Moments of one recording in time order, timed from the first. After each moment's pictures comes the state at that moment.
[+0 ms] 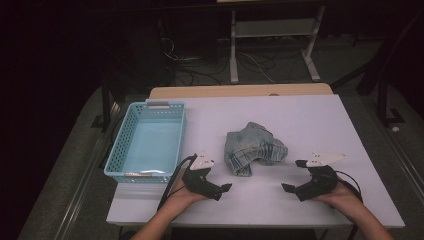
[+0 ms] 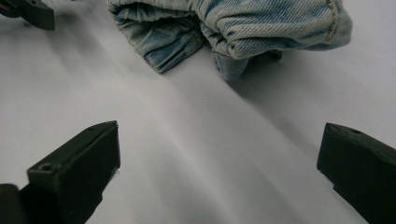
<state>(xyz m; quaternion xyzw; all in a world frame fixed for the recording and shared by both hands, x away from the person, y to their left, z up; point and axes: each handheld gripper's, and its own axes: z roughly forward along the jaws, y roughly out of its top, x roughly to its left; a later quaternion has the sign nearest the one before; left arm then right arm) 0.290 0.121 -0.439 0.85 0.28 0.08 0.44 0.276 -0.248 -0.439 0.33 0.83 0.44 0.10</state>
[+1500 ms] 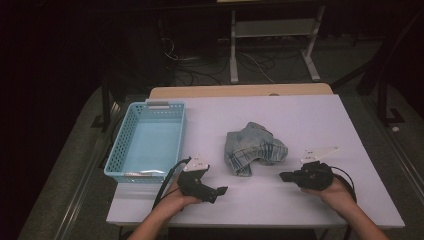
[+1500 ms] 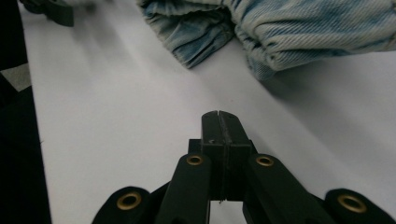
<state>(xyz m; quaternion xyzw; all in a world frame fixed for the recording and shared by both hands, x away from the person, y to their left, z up) 0.285 0.133 -0.441 0.84 0.30 0.05 0.45 0.286 -0.238 -0.429 0.31 0.85 0.41 0.04</state>
